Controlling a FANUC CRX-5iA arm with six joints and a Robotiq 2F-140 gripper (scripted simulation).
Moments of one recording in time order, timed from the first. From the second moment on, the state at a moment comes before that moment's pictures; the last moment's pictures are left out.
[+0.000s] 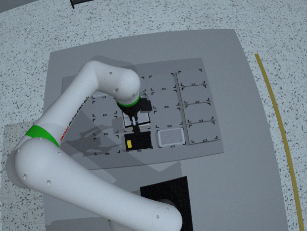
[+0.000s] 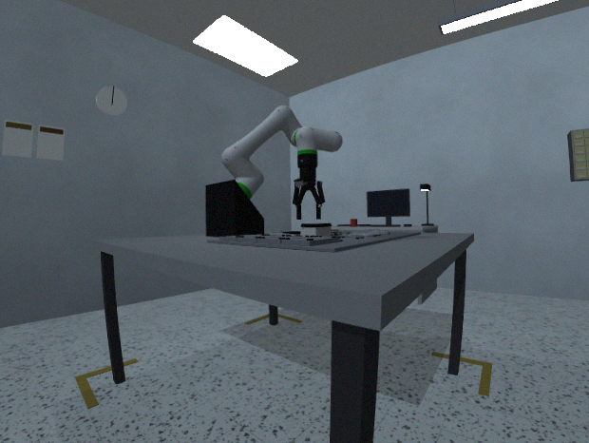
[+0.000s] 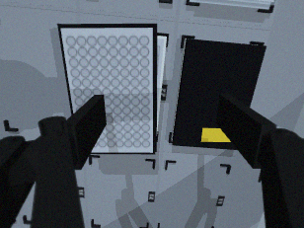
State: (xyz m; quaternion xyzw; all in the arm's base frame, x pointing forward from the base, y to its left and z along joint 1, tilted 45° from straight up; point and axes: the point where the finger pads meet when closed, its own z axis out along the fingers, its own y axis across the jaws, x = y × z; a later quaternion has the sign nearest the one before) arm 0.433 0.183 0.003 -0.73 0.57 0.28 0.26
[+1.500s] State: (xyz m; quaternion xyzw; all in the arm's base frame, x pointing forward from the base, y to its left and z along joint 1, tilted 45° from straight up) arm 0.478 0.193 -0.003 -0.73 0.57 0.28 0.26
